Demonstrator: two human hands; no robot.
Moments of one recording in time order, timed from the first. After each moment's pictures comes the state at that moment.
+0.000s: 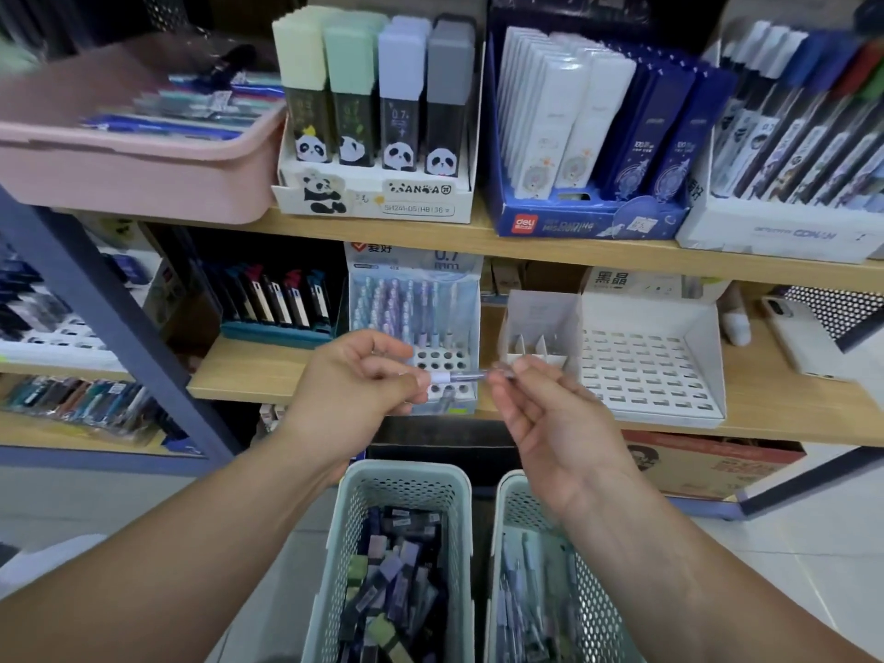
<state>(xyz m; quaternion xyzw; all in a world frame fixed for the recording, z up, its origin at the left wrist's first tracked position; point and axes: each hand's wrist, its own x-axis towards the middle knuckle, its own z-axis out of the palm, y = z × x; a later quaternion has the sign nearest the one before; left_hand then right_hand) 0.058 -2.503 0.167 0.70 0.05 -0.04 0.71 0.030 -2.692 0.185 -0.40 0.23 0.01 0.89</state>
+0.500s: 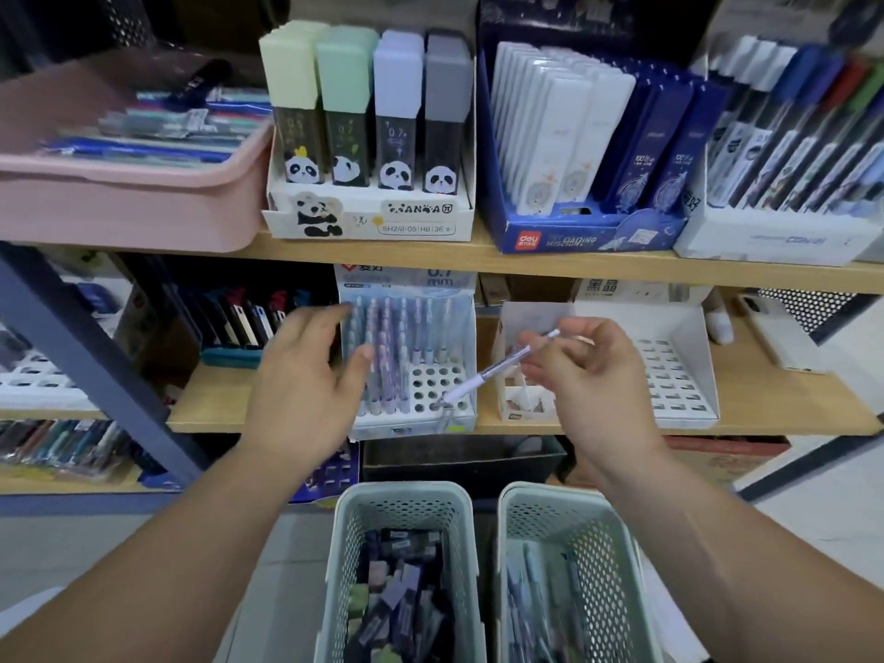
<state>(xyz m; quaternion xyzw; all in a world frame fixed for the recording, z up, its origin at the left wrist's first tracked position) 0.093 -2.463 0.162 0.92 -0.07 0.18 0.34 0.062 -2.709 0.186 -0.68 0.15 -0.15 0.70</state>
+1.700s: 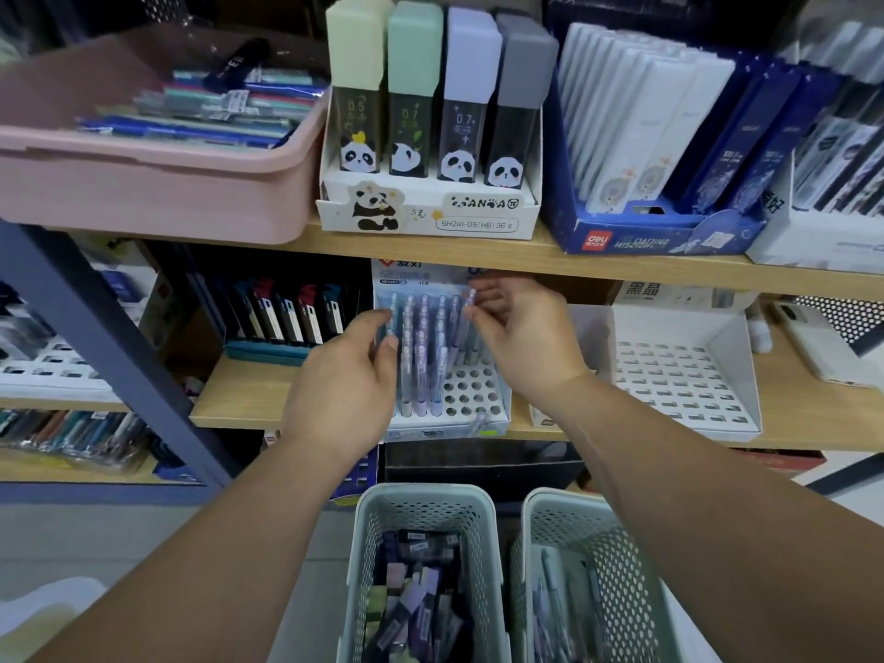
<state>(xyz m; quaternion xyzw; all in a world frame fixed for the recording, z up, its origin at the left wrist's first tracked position) 0.105 -2.463 0.152 0.91 -0.01 0.11 0.40 0.153 -2.658 0.168 -0.89 -0.11 -0.19 0.40</state>
